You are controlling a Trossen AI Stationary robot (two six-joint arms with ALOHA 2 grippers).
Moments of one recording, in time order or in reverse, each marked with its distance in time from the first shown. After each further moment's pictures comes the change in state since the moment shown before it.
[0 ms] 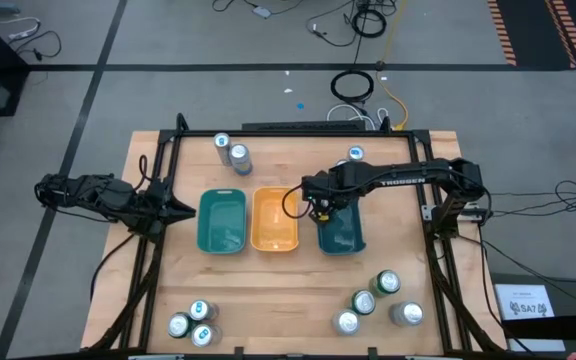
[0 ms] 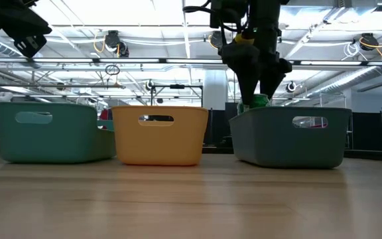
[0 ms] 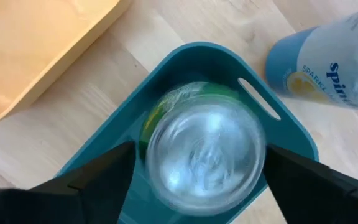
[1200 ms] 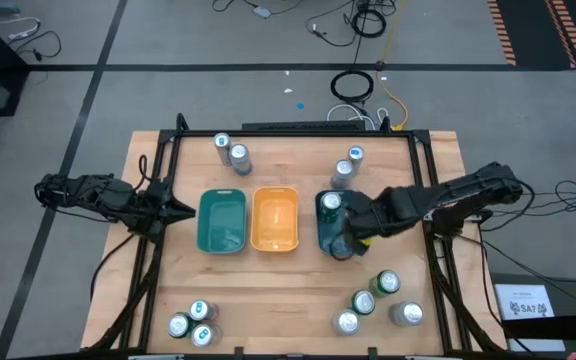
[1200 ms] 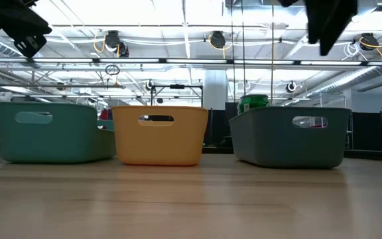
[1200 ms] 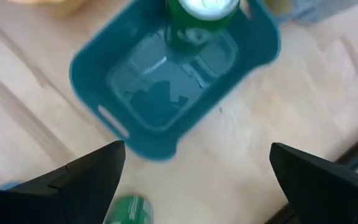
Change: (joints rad) left arm 0.000 0.000 0.000 0.000 0.000 0.000; right arm 0.363 -0.264 0.000 -0.314 0.081 0.313
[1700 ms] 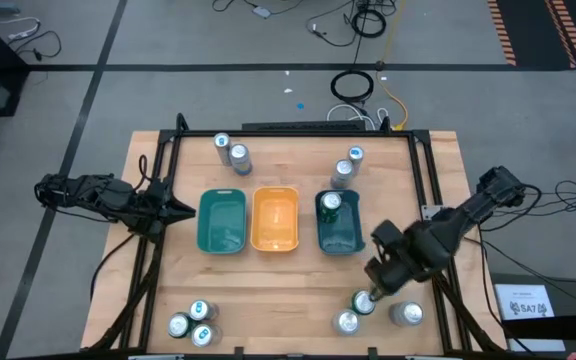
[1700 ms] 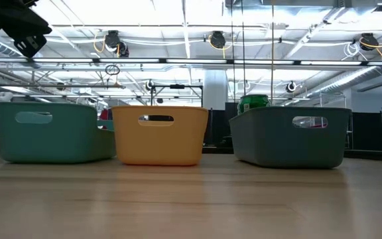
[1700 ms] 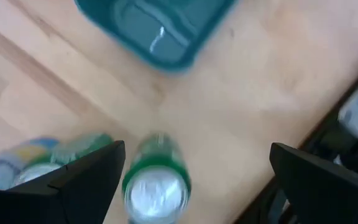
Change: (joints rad) left arm 0.000 0.000 0.000 0.000 0.000 -0.001; right arm 0.348 0.002 0.000 -0.121 -0.042 0.559
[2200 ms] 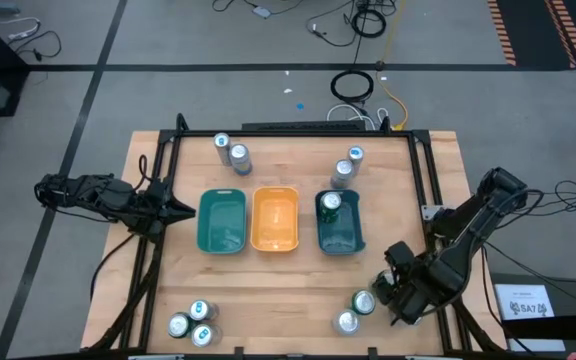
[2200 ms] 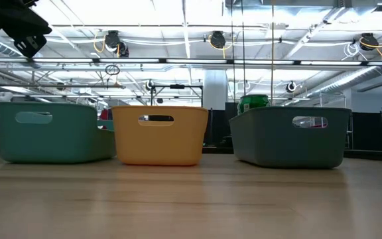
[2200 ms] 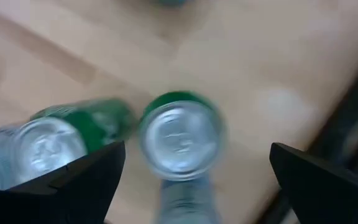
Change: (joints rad) left arm 0.000 0.000 0.000 0.000 0.000 -0.001; right arm 0.178 0.001 -0.139 0.200 -0.050 0.356
